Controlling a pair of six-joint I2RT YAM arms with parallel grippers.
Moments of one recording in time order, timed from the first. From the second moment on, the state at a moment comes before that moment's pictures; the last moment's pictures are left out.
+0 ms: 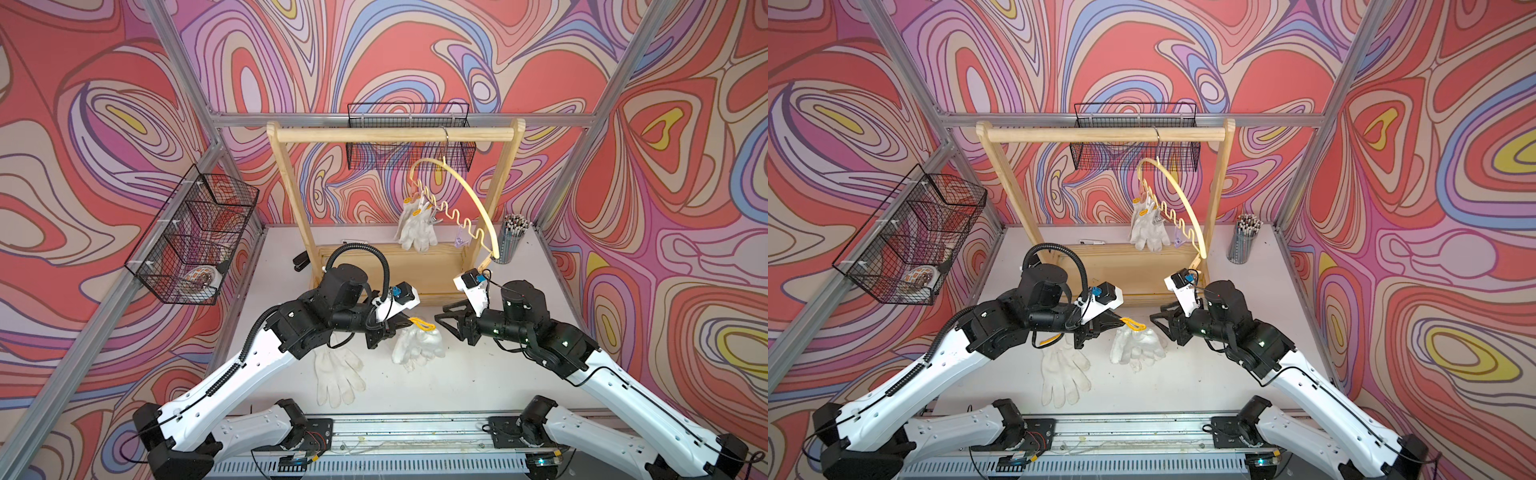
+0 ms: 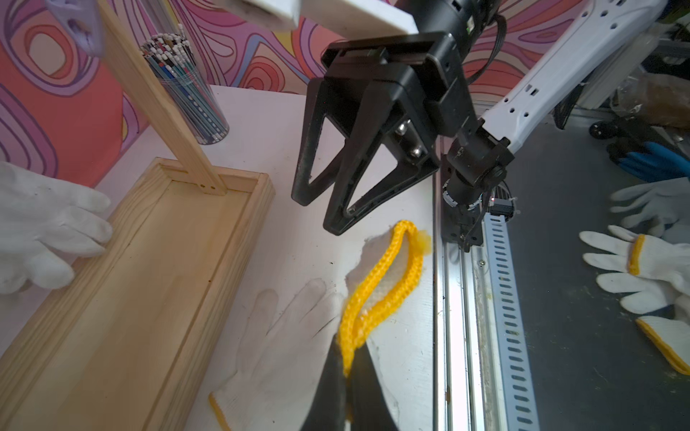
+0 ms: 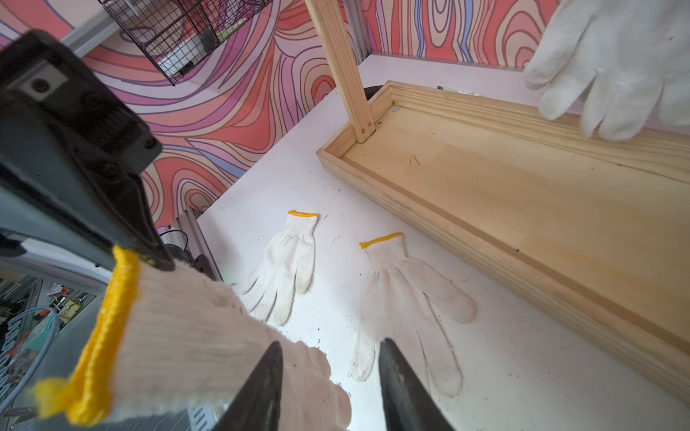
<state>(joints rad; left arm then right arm) -0.79 1.11 1.21 -0.71 0.50 0.30 0.66 0.87 0.89 -0.48 -0.36 0.20</state>
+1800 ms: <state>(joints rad) -0.61 1.18 1.26 -0.75 0.86 0.34 0.66 0.98 1.10 -0.51 -0.67 0.01</state>
